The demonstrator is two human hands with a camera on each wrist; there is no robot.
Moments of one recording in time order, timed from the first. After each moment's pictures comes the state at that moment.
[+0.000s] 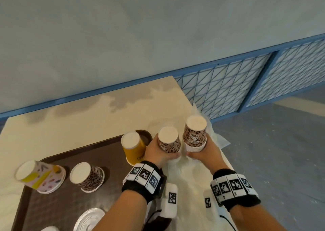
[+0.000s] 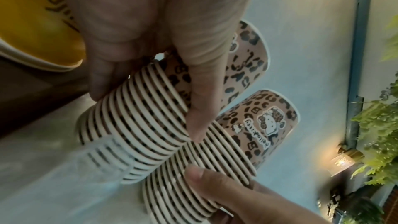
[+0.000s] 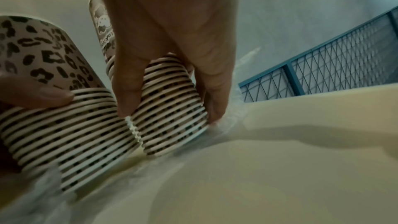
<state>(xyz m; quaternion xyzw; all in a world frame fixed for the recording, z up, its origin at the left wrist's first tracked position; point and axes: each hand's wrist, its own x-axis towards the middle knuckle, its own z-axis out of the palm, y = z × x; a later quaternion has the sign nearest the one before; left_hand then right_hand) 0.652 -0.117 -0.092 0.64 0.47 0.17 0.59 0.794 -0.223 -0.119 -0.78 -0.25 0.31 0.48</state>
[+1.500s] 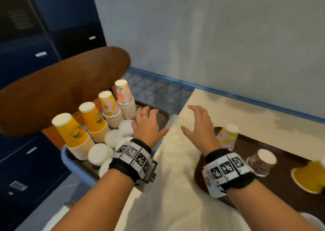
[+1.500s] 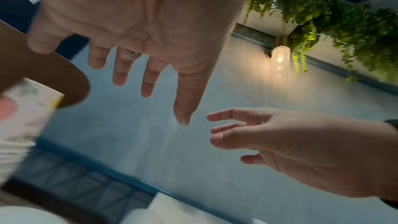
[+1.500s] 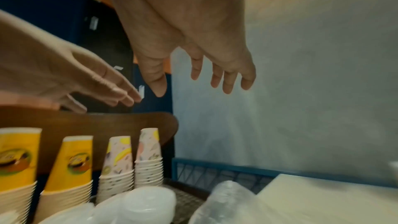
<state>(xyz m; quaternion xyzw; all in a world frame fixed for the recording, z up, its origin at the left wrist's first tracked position) 0.112 -0.114 0.028 0.63 0.74 0.21 0.10 0.281 -0.091 0.018 -0.56 -0.74 0.19 0.31</state>
